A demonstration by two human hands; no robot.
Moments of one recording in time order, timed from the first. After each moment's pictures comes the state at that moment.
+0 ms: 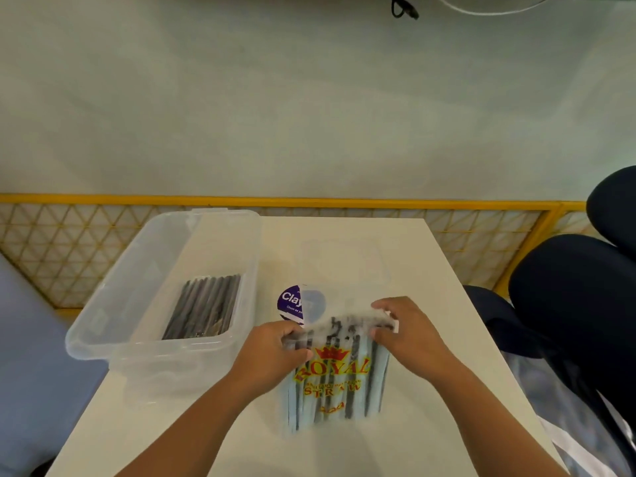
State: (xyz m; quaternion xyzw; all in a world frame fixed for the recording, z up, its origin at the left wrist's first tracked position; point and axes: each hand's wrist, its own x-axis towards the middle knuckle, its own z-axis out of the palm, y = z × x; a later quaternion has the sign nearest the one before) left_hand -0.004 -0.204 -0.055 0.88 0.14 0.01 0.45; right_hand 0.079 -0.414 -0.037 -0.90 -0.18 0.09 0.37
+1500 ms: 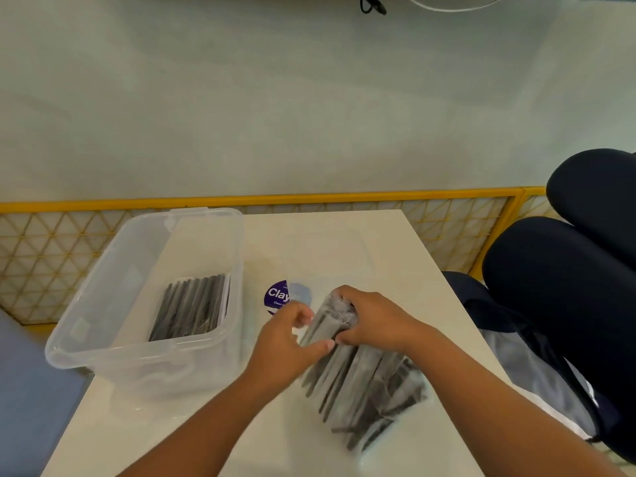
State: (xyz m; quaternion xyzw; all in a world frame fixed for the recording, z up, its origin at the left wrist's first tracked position) left_hand -0.006 -0.230 -0.062 0.85 0.03 0.12 0.52; right_hand 0.071 -0.387 -0.011 -0.91 -0.27 0.19 0.24
